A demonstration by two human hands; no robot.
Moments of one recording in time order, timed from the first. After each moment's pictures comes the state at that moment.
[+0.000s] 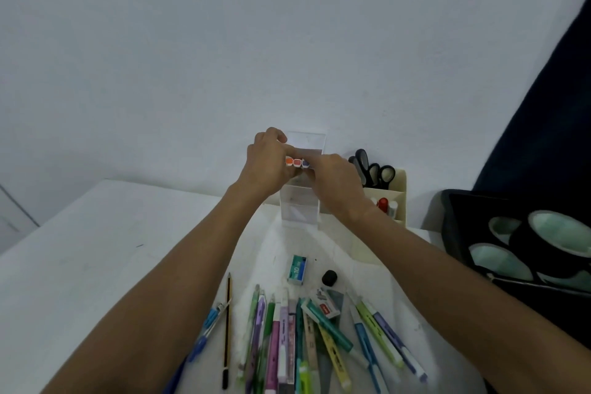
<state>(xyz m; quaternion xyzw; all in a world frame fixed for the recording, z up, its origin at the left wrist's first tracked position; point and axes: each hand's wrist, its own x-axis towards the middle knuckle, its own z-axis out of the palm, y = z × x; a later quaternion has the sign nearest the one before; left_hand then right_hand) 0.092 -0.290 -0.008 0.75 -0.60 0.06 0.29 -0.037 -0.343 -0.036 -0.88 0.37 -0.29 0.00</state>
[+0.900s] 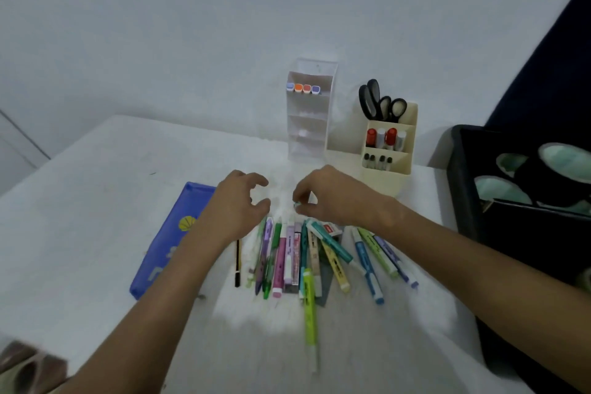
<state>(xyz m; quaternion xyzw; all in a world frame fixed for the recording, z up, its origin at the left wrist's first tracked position) 0.069 -0.121 -0.090 0.81 -0.52 -0.12 0.23 -0.091 -0.228 -0.063 -0.96 0.24 -0.03 0.16</state>
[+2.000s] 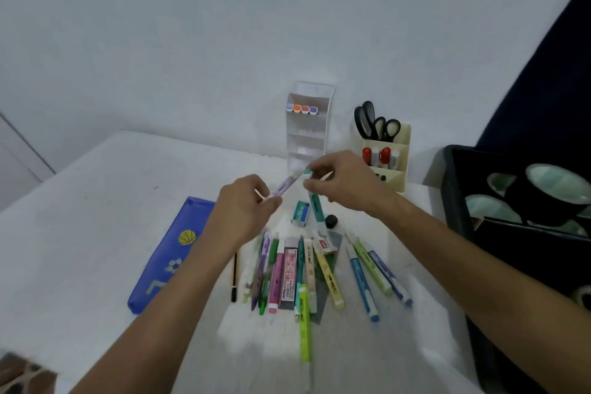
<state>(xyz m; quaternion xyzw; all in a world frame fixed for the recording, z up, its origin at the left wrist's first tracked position) 0.048 -0.125 -0.064 0.83 -0.46 -0.12 0.29 -0.104 -0.246 -0.039 -0.85 0.34 -0.20 0.34</state>
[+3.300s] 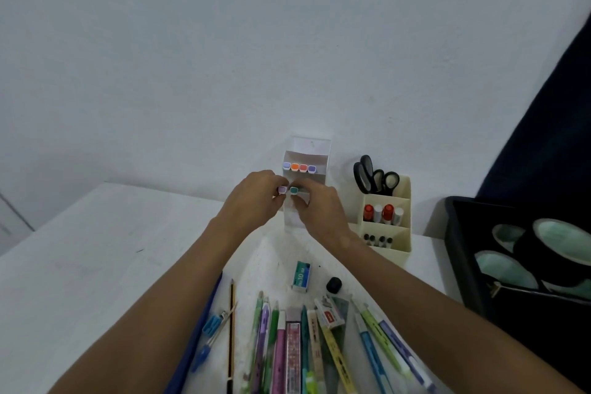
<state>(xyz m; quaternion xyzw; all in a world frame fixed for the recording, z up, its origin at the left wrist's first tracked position) 0.108 -0.253 -0.032 0.76 -0.62 0.02 0.20 -0.017 -0.313 -0.075 -0.82 0.35 -0.38 0.23</state>
